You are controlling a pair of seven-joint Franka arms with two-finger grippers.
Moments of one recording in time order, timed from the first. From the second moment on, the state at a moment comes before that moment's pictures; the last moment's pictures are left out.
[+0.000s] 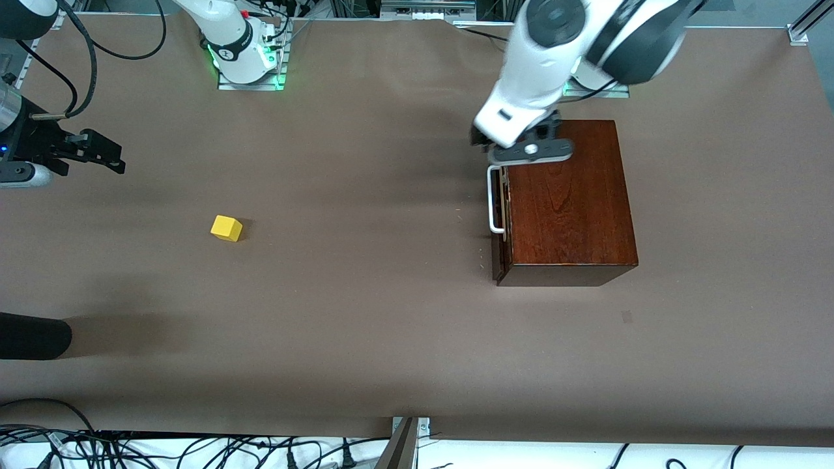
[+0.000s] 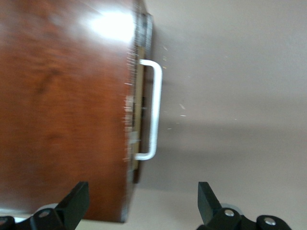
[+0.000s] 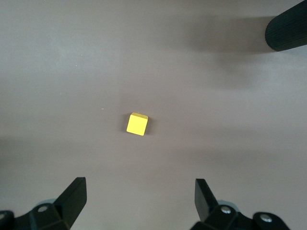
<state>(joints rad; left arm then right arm) -0.33 0.22 -0.36 -1.68 0.02 1.75 -0.80 0.05 0.03 -0.05 -1.63 -0.01 1.64 -0.05</state>
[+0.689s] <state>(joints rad) -0.44 0.43 -0.35 -1.68 0.22 1.87 -0.93 0.05 0.03 -0.05 -1.64 -0.01 1.64 -0.05</state>
